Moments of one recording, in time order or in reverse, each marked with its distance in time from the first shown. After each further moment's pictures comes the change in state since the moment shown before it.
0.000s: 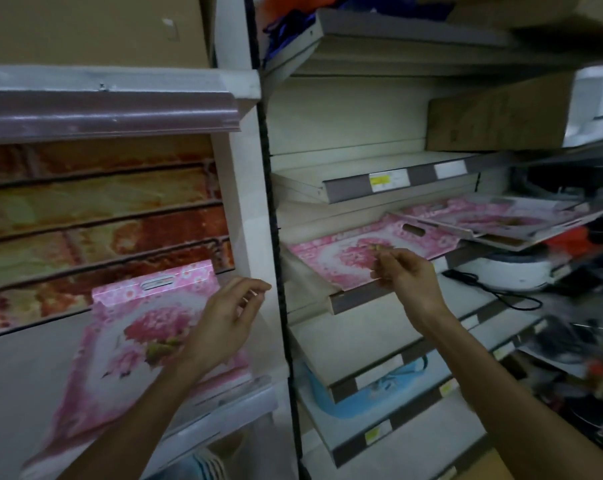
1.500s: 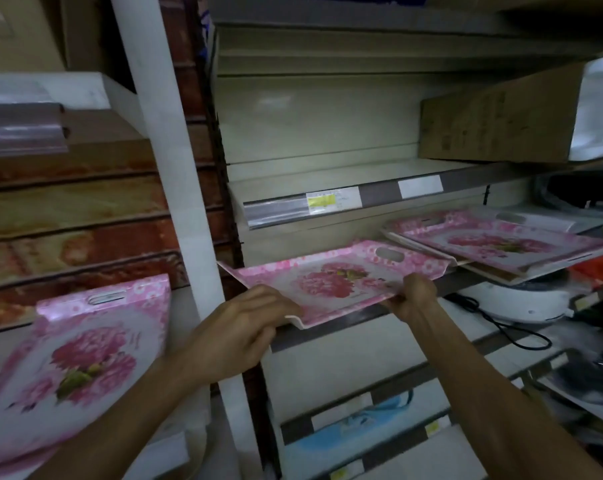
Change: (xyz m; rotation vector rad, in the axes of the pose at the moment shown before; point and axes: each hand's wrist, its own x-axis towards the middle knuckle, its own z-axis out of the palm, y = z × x) left_hand 0.087 0.089 0.091 0.260 -0.282 0.397; right_hand 0.155 0.050 -0.095 0.415 0.247 0.599
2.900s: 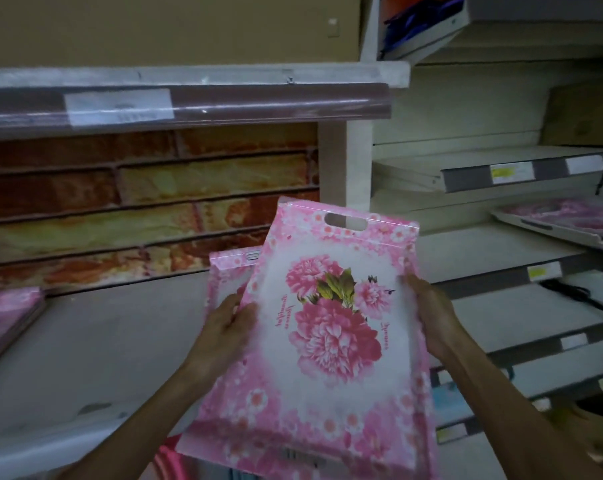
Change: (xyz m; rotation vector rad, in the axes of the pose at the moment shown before) left_hand -0.292 -0.048 -0.133 -0.680 0.387 -1.047; right_hand -0.234 0.187 0.121 -0.381 -0.394 -0.157
